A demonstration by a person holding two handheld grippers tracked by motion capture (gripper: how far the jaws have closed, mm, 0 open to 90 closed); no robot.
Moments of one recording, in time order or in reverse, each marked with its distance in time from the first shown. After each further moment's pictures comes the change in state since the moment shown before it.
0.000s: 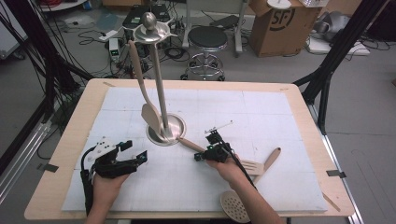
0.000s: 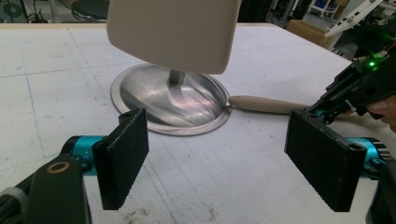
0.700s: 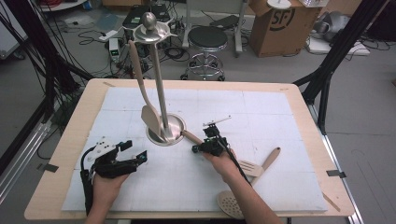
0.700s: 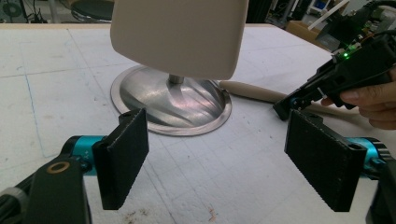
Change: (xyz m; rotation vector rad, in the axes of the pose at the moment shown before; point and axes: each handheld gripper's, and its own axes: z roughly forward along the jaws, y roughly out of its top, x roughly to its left) left arm 0.000 0.000 -0.001 -0.002 -0.003 -0.004; right arm -0.004 0.020 0.009 -0.063 -0.060 0.066
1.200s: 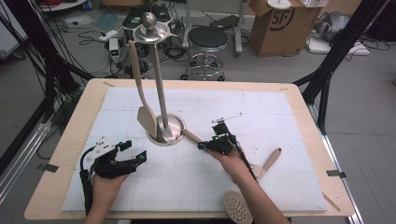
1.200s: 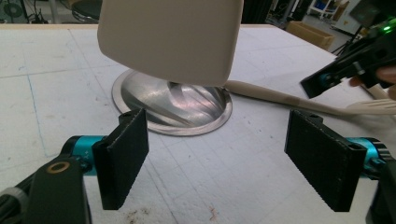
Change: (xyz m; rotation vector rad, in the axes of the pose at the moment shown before) left arm 0.000 0.000 -0.002 -0.004 0.003 0.000; right arm 0.003 -0.006 -0.049 -0.059 0.039 -0.036
